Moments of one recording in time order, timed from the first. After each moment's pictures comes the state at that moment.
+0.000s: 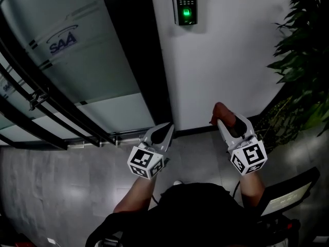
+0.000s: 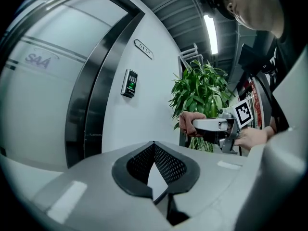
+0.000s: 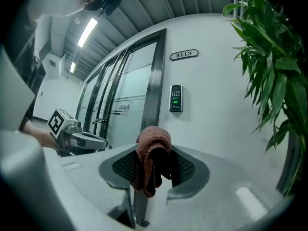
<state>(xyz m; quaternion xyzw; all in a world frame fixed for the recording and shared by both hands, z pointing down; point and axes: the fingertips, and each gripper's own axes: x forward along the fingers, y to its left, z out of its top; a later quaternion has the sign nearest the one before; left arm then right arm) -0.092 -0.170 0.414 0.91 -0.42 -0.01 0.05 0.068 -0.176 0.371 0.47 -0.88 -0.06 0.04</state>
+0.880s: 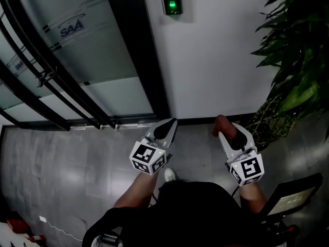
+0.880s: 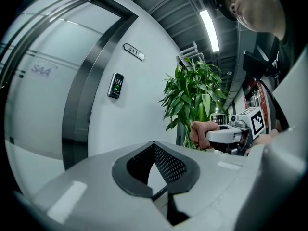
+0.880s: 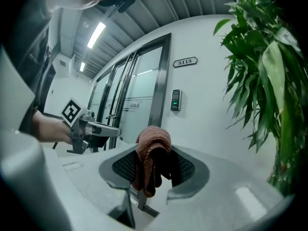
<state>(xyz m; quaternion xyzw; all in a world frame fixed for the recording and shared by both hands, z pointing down) 0.013 -0.083 0.411 0.89 -0.46 -0.02 0.05 0.170 -0.063 0.399 0.43 -0.90 -0.07 0.07</state>
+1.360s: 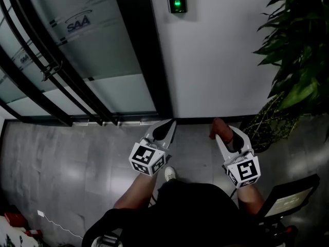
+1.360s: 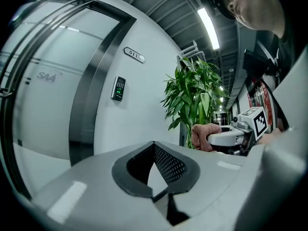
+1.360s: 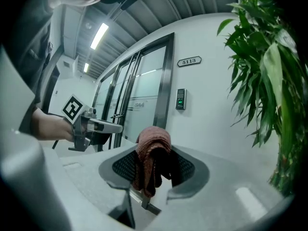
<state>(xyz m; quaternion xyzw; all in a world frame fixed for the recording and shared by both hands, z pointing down) 0.007 -0.057 0.413 0.87 -0.48 -0.01 0.04 0.161 -0.039 0.411 0.41 -0.91 -0.07 0.07</state>
